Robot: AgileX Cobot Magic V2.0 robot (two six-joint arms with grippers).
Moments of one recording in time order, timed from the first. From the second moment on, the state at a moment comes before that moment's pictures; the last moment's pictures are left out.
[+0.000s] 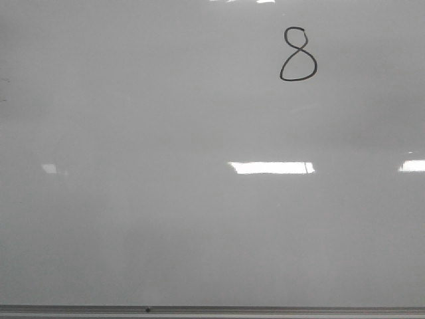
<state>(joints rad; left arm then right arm) -0.42 0.75 -0.90 0.09 0.87 0.03 0.30 0.62 -0.83 0.02 1.01 -0.03</state>
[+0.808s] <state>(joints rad) -0.10 0.28 -0.36 0.01 0.37 0.03 0.30 0.62 -0.83 0.02 1.01 -0.03</state>
